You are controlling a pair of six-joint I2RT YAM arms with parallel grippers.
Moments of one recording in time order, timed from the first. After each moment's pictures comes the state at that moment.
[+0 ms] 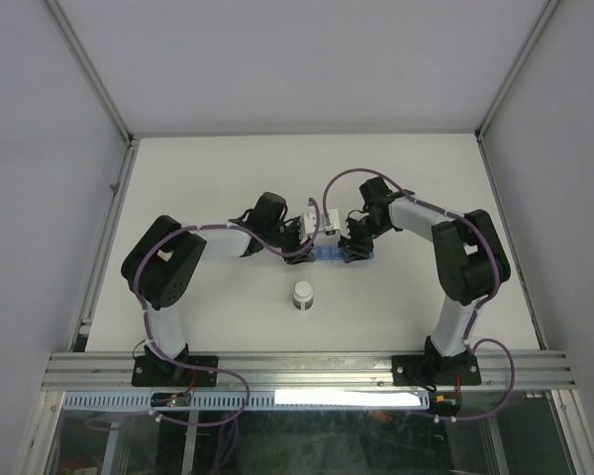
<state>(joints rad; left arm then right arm) -0.63 1.87 0.98 0.16 0.67 0.55 0.39 1.83 1.14 -0.65 -0.64 -1.21</state>
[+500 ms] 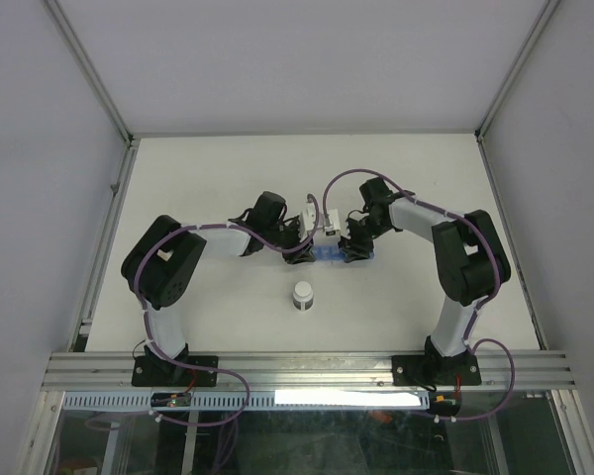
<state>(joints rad) -0.63 1.87 0.99 0.15 0.68 0.51 0.39 1.83 1.13 -0.64 -0.64 -1.21</state>
